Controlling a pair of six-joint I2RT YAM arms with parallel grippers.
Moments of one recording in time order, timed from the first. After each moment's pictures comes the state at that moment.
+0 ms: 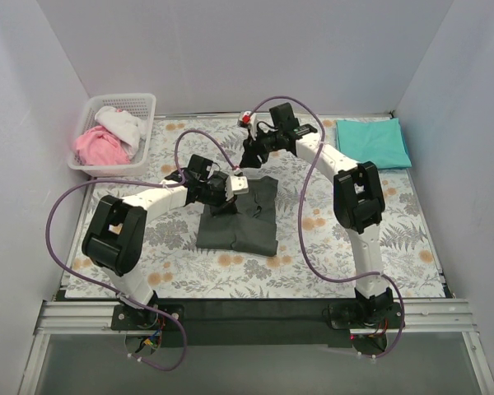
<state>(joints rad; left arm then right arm) -0.43 1.71 1.04 -0.30 0.74 0.77 0.50 2.21 1.87 -0.44 -0.84 -0.45</state>
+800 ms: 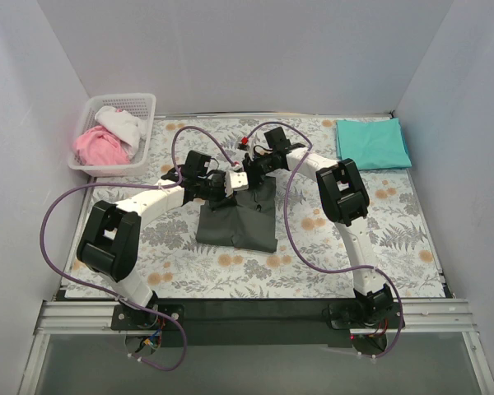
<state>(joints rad) -0.43 1.66 1.04 -0.28 0.70 0.79 0.49 2.43 1.85 -0.35 -0.96 -0.39</state>
